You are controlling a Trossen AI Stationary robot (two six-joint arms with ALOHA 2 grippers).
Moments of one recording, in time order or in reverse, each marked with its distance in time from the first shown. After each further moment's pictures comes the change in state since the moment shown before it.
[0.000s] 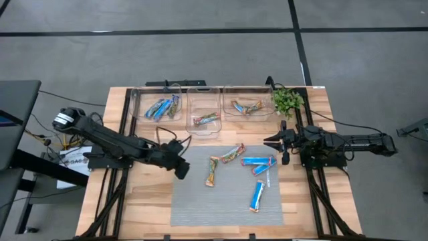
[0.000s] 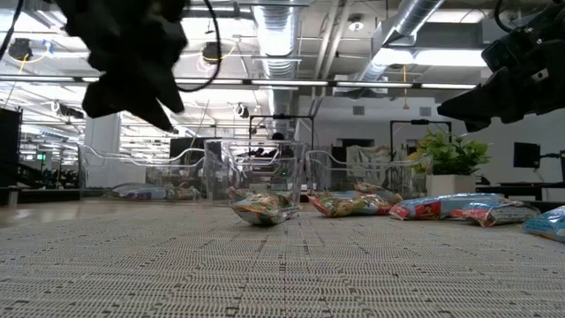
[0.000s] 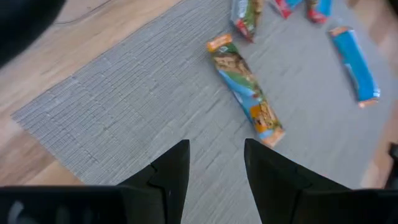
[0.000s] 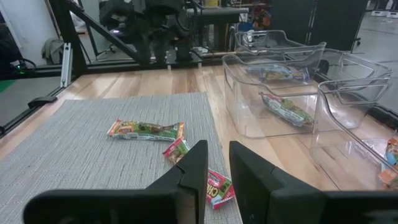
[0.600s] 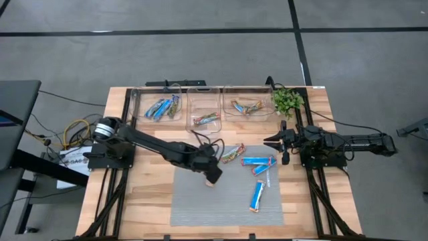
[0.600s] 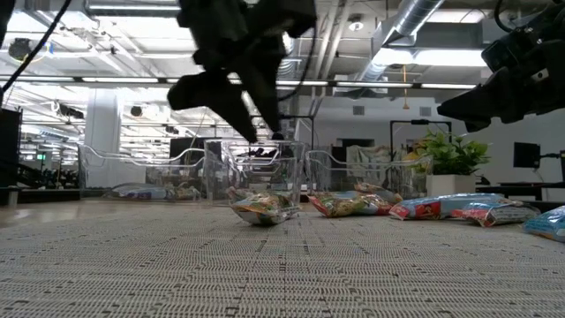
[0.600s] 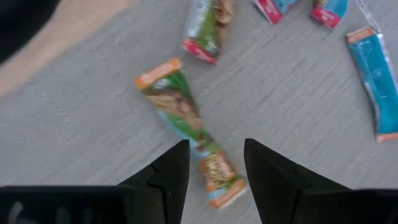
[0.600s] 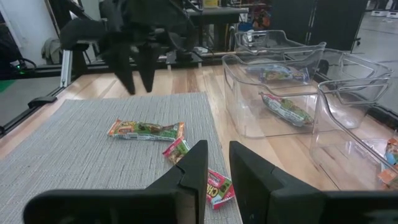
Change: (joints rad) left arm 0.071 0.537 0.593 -0.258 0.071 0.023; right arm 0.000 0.000 0.000 0.000 0.000 0.000
